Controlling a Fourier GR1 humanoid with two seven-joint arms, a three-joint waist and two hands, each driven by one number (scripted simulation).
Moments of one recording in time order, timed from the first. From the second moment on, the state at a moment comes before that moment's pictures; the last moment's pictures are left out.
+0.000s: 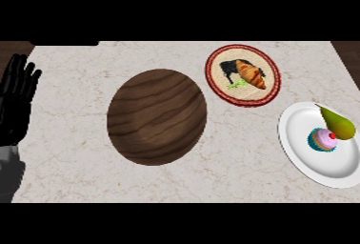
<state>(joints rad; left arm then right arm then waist) -0.22 0.45 0.09 -1.48 0.30 0.12 -0.06 0.10 -1.14 -0.16 -1.62 0.39 0.51 -0.61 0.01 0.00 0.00</state>
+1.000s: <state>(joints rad) -0.24 0.39 0.13 -1.48 0.24 0.09 -0.05 -0.21 -0.92 0.05 -1.19 0.67 0.40 -0.73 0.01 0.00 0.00</state>
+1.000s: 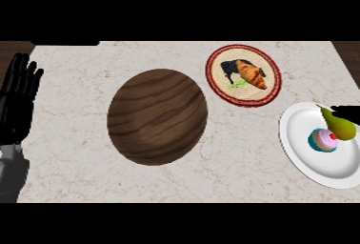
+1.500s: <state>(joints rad) -0.22 0.37 0.16 -1.50 0.22 0.07 -0.03 -0.26 -0.85 0.09 -1.08 0.77 0.33 -0.80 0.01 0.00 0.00</state>
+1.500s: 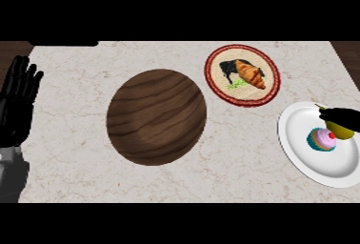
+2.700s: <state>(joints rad) -0.22 0.33 0.20 -1.52 0.17 0.03 -0.02 -0.40 -0.68 0.05 -0.76 0.98 0.20 -0.88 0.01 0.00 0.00</state>
